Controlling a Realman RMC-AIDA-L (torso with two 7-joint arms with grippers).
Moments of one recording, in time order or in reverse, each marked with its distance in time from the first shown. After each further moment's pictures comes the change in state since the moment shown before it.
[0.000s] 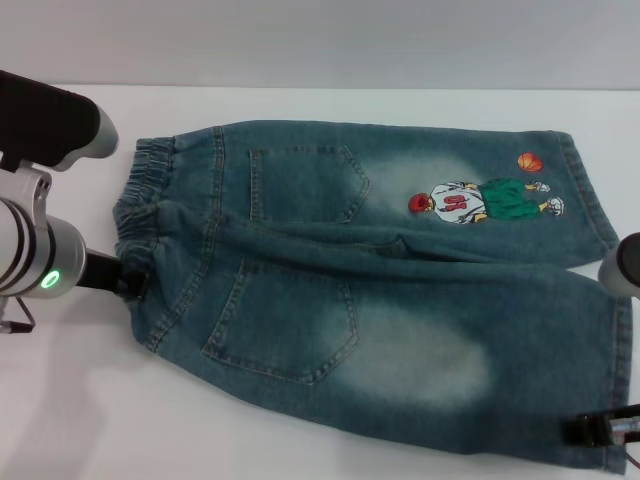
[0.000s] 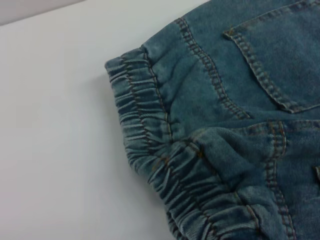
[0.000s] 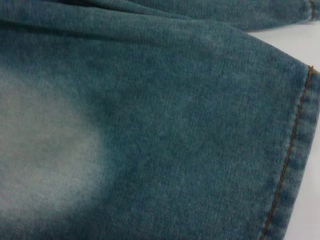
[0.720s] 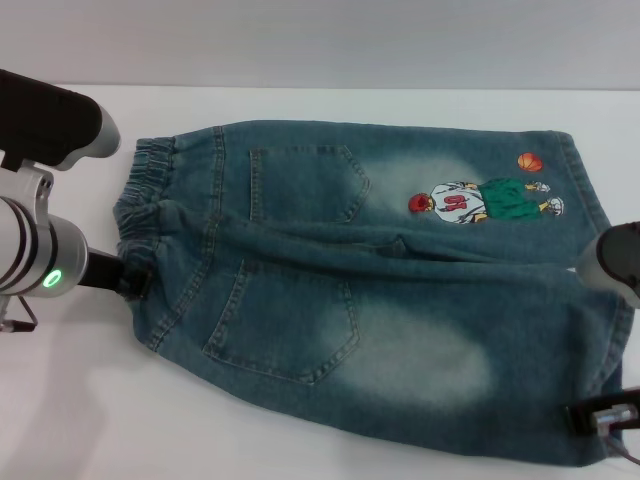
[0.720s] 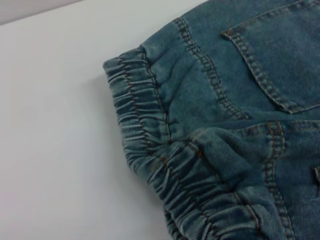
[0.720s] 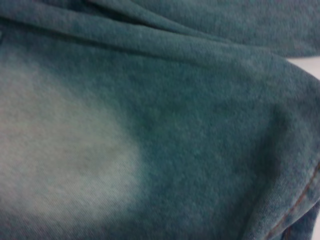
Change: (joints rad) left arm -0.004 0.000 0.000 0.004 -0.004 0.003 0.001; right arm 0.024 -0.005 -0.003 0.004 0.035 0.027 -0.069
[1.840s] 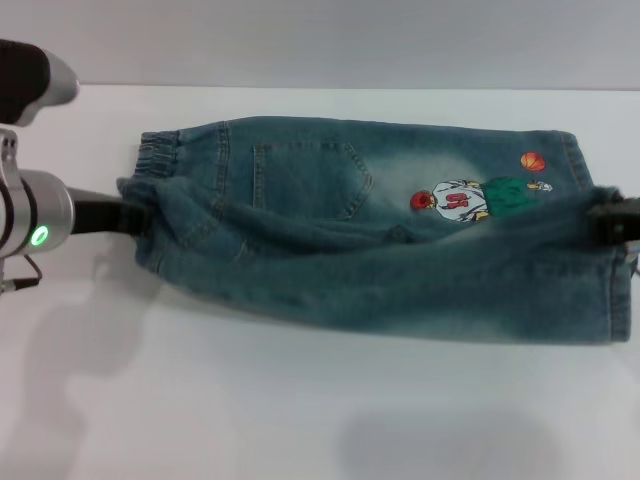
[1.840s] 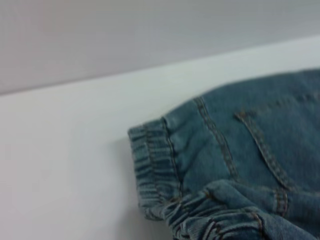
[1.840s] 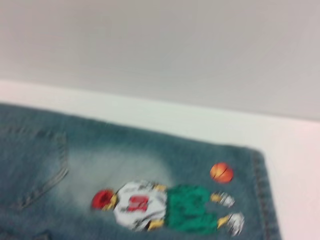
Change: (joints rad) left arm 0.053 0.000 -0.056 -0.025 -0.062 0.201 -0.002; right arm -0.084 -0.001 0.080 0.071 -0.172 0.486 -0.034
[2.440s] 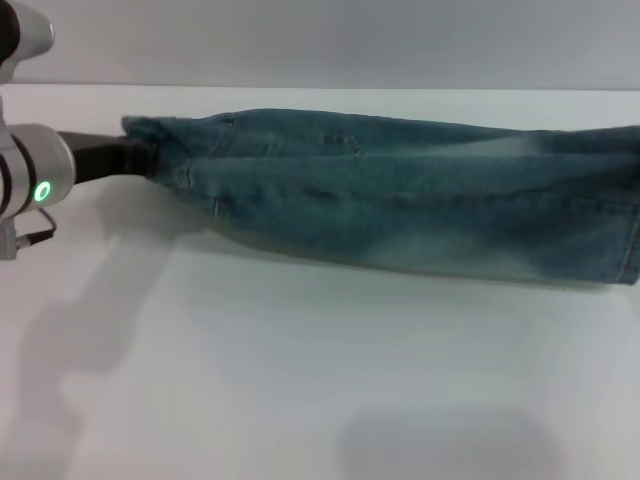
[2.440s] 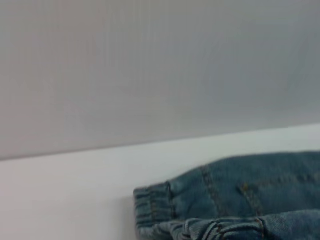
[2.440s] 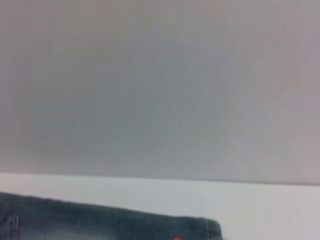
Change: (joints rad) left arm -0.001 0.000 -0.028 0.036 -0.061 0.206 -0.007; right arm -0.081 0.004 0.093 -0.034 -0.014 0.267 0.004
